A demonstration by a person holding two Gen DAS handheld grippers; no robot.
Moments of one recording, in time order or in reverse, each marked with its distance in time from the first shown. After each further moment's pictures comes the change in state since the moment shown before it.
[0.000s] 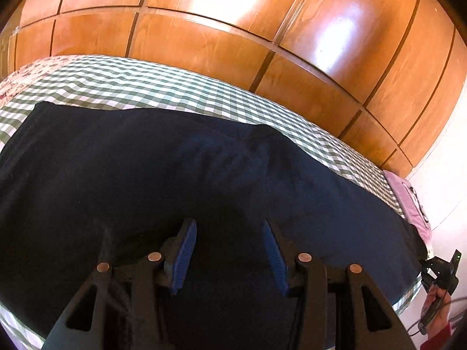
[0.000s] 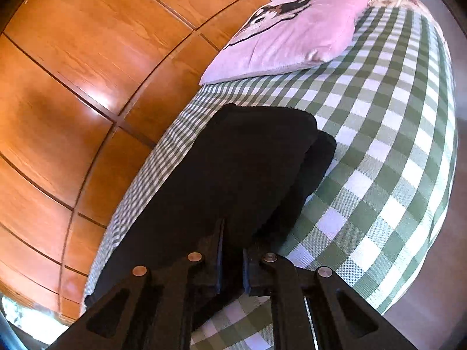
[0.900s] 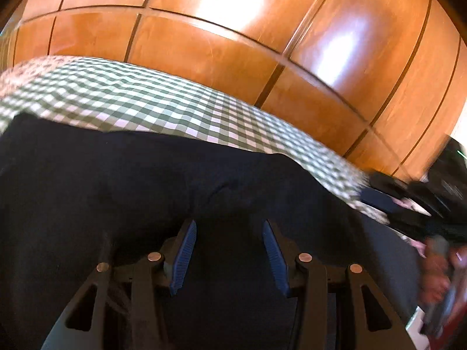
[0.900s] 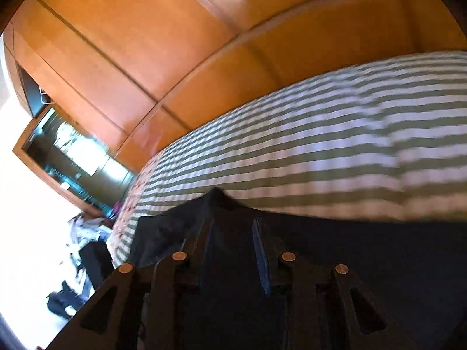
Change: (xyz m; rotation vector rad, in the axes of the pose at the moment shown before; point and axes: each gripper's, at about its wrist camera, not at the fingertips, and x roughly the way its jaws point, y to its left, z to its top) left arm 0.026 0.012 0.022 -0.043 -0.078 -0.027; right arm 0.162 0.365 -0.159 -0.596 0.614 0.540
